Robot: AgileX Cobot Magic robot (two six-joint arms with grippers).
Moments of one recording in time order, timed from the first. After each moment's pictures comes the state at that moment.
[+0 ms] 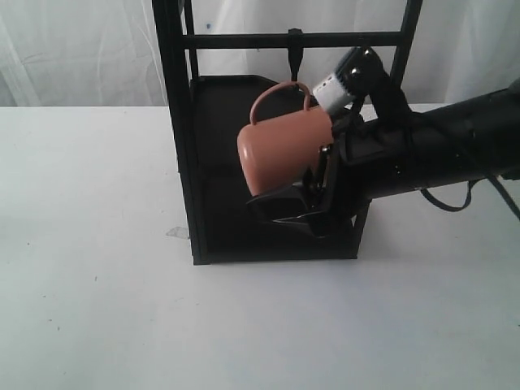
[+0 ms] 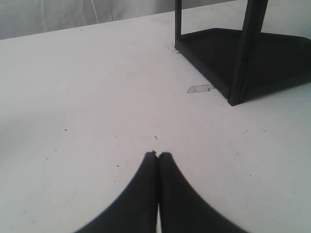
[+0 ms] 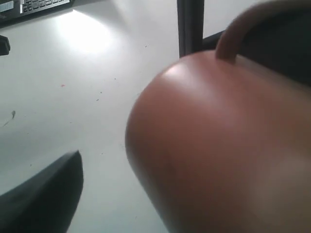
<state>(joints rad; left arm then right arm) -0.16 0.00 0.02 -0.16 0.34 0.18 0.35 1.45 -0.89 1.28 0.82 -1.59</state>
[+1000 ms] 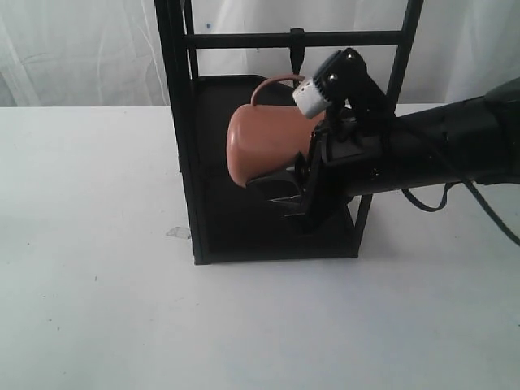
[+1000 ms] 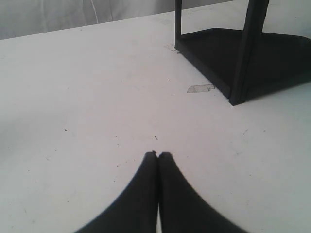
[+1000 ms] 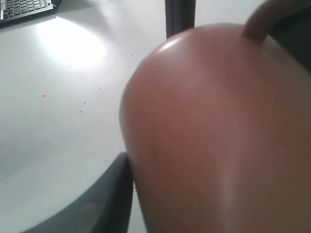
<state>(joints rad) -0.16 0.00 0.02 -0.16 0.34 0.18 0.39 1.47 -0.89 1.37 0.72 -1.71</state>
